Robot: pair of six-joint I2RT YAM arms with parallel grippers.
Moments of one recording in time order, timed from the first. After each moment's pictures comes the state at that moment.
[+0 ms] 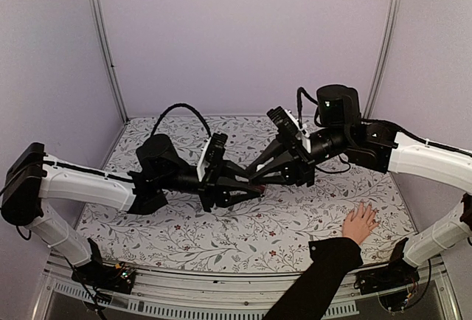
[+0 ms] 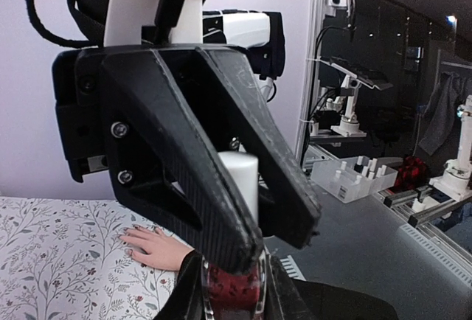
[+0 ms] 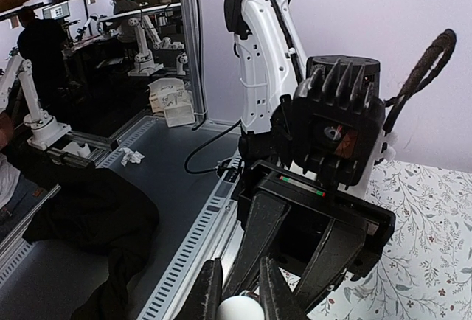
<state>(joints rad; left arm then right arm) -1.02 1.51 0.77 0.93 0.77 -0.18 0.92 1.37 1.17 -0.09 -0.99 -0.20</state>
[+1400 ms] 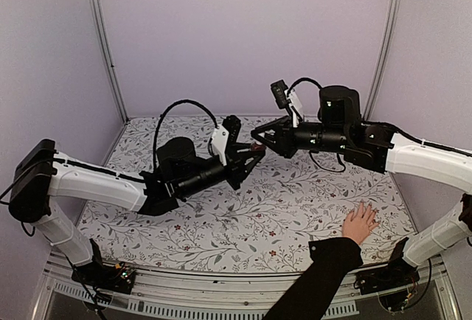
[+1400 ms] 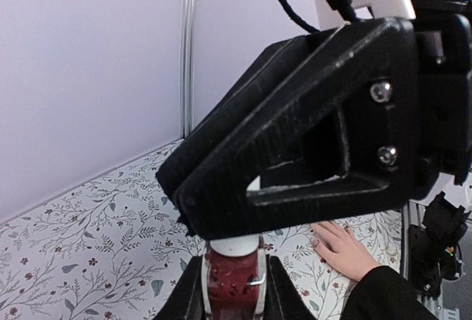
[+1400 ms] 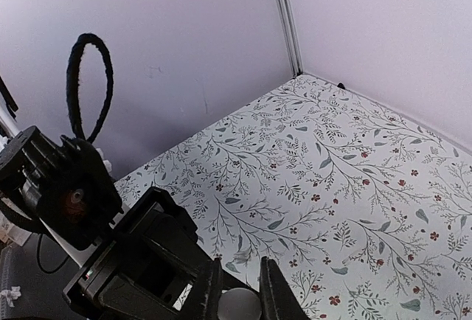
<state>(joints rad) -1.07 1.59 0.85 0.78 -0.07 -0.08 0.89 1.37 1.13 0.00 -0.24 0.22</state>
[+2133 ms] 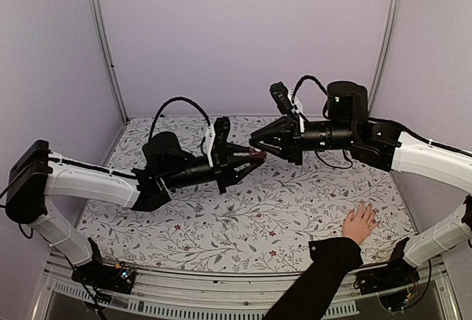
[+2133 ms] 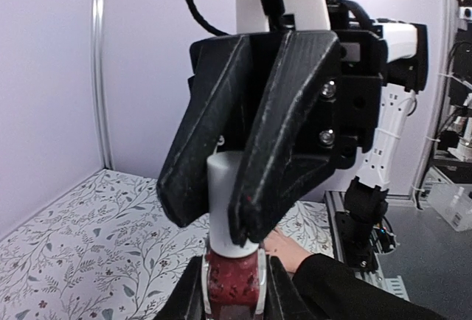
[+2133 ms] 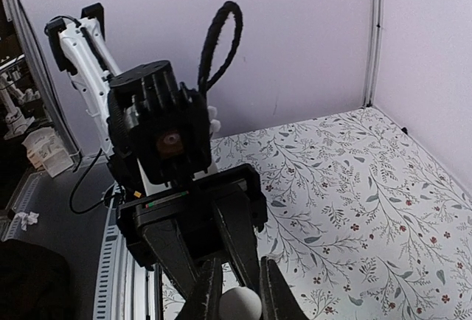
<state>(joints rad) -1.00 1.55 0.80 0.88 0.32 -0.09 0.88 1.35 1.14 0.00 -0.50 0.03</state>
